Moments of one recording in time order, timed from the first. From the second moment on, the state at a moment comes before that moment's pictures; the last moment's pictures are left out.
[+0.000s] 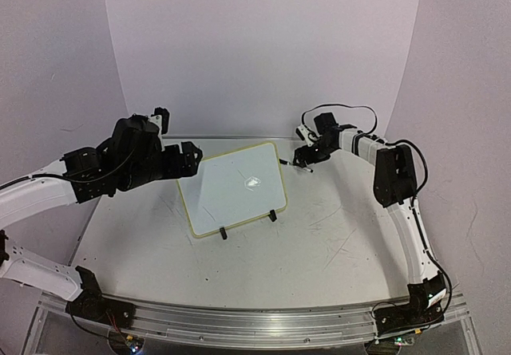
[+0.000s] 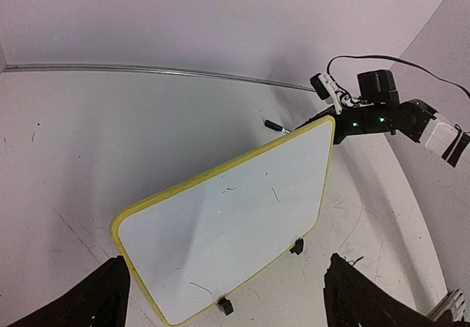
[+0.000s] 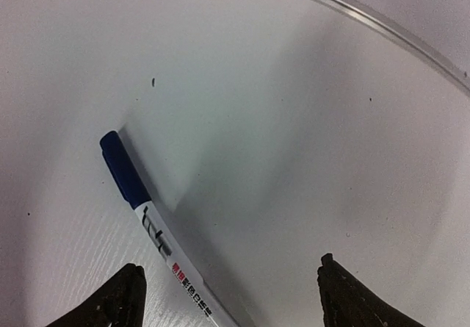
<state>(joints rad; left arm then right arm) -0.90 1.15 1.06 -0.40 -0.42 -0.60 0.32 2.63 2.34 -0.63 -0.19 -0.15</state>
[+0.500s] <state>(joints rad) -0.90 1.11 1.06 -0.40 -0.42 -0.60 0.35 2.59 2.20 -0.57 -0.12 -0.05</state>
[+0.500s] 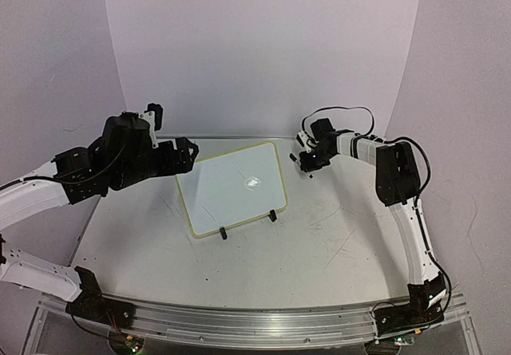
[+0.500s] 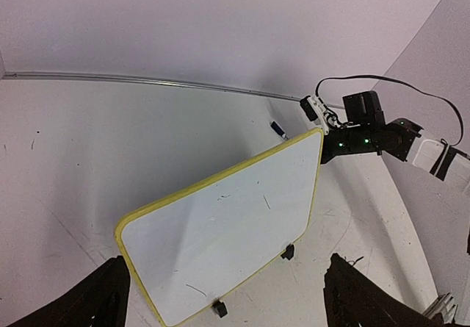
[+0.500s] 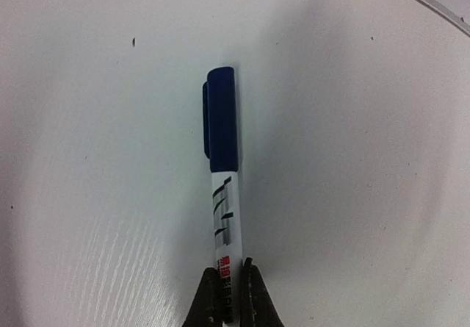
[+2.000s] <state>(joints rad) -0.87 1.44 0.85 0.28 0.79 -0.45 0.82 1.48 1.18 -0.51 -0.70 -0.25</state>
